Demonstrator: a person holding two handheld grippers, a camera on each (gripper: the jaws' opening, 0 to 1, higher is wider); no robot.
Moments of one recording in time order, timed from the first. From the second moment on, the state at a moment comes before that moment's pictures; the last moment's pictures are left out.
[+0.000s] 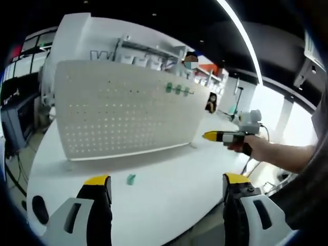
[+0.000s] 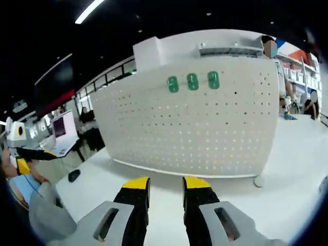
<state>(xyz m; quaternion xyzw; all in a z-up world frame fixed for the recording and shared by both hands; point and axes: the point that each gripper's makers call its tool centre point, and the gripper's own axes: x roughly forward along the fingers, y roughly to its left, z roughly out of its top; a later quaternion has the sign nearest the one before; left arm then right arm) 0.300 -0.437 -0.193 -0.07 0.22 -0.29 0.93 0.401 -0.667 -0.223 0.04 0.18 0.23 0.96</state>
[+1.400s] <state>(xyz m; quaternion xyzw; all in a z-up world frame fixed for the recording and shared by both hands) 0.293 -0.415 -0.227 -0.08 0.26 -0.27 0.92 0.284 -0.548 -0.303 -0.09 0.29 0.46 0.83</state>
